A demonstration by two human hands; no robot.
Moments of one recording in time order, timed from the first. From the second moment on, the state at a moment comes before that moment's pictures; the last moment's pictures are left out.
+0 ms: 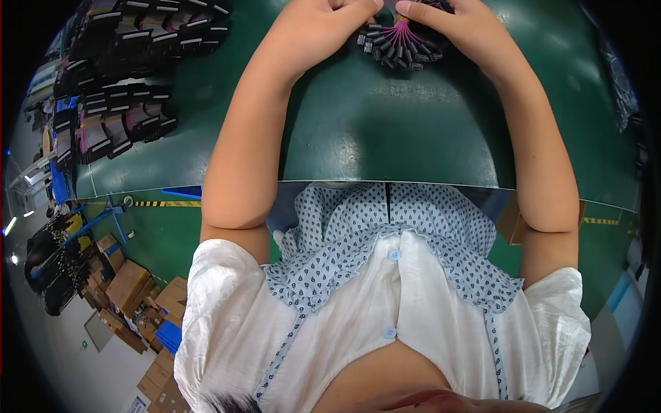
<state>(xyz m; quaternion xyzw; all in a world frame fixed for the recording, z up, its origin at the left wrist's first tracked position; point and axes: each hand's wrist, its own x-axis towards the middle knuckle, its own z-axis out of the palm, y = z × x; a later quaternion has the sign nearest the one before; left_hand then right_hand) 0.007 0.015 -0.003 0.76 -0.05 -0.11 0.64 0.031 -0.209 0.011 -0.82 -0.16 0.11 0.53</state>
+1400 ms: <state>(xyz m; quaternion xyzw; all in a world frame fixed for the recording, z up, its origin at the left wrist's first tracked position) -0.014 0.045 0.035 0.69 0.00 0.41 0.60 0.079 -0.023 0.104 -0.75 -0.20 0.03 0.62</state>
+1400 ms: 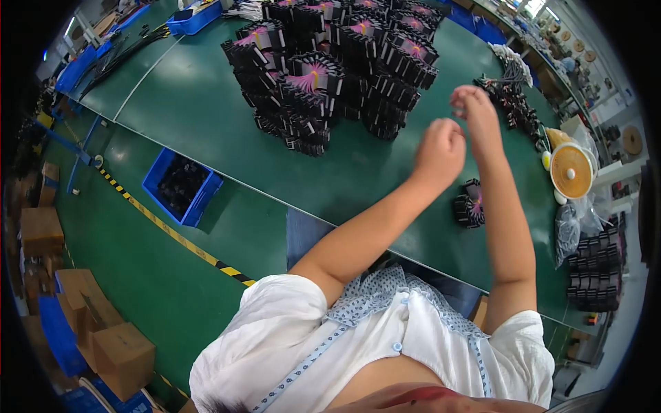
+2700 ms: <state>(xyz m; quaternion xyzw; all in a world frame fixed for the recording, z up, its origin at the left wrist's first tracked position) -0.093 0.166 0.106 0.88 -0.04 0.42 0.20 -0.058 -0.009 0.020 -0.82 -0.41 -0.02 0.39</state>
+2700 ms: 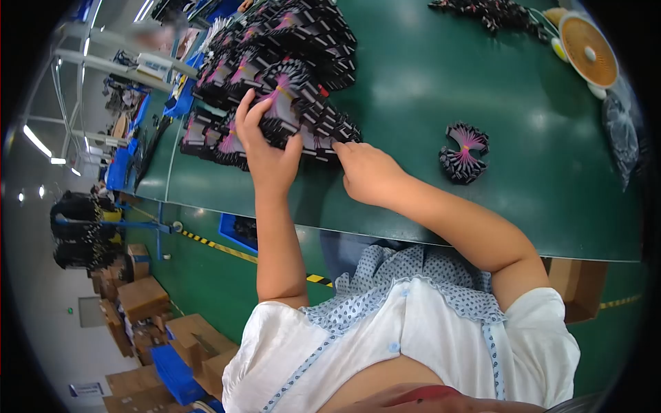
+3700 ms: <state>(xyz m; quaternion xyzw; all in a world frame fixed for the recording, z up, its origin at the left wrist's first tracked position) -0.088 0.170 0.097 0.88 -0.05 0.44 0.19 0.102 0.072 0.053 -0.84 -0.47 -0.10 0.27</state>
